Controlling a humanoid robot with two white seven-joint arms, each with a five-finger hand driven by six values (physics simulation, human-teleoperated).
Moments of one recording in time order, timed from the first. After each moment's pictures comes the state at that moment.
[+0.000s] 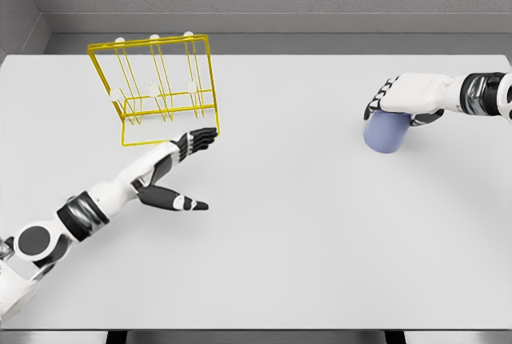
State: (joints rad) left arm -0.24 0.71 -0.70 -1.64 0.50 -0.29 -0.19; right arm -0.86 -0.76 0.77 -1.26 0.65 -0.61 0.61
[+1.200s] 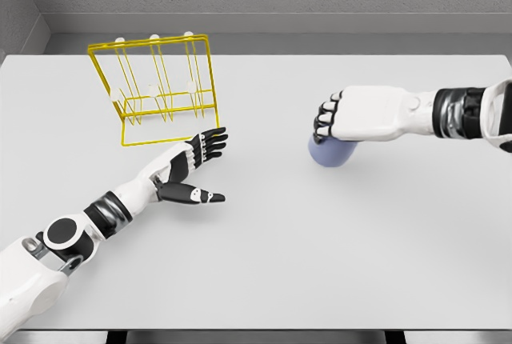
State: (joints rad) left arm -0.27 0.61 -0.73 -1.56 0.70 -0.14 -0.19; right arm -0.81 -0.83 0.77 -1.76 0.62 -0.61 0.61
